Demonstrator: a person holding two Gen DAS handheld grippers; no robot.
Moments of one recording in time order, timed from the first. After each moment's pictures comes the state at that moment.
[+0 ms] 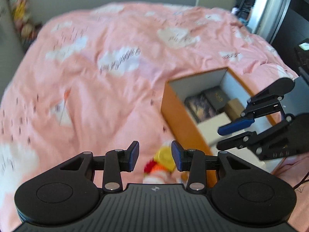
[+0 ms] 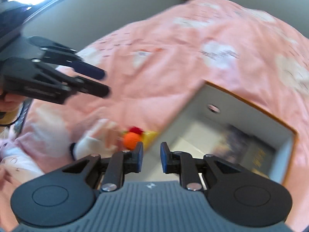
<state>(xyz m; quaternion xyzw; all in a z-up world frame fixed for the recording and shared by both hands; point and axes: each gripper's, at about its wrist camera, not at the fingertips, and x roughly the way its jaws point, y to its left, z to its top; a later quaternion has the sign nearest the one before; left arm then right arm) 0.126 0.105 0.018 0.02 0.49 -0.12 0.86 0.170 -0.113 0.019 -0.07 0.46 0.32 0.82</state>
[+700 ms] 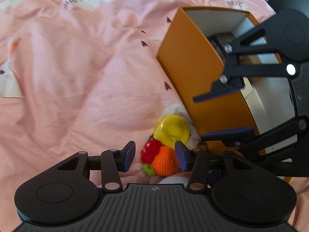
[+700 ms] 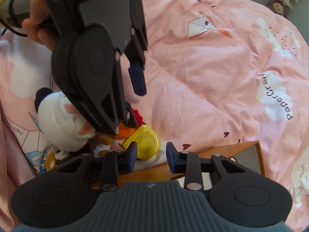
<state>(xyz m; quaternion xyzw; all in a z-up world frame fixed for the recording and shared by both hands) 0.204 0.112 -0.100 0.02 0.63 -0.21 0.75 0.236 -0.023 -0.051 -0.35 0.50 0.41 0.68</state>
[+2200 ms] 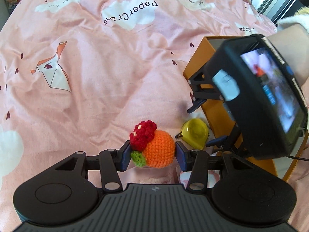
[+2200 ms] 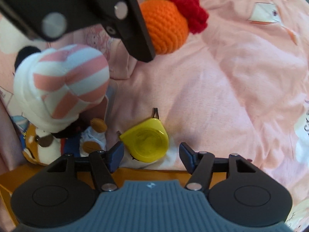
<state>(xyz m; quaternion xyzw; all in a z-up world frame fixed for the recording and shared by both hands) 0.173 0.166 -0.053 0.00 0.58 -0.16 0.80 0.253 0.035 -0.120 -0.48 0.54 0.49 0.49</state>
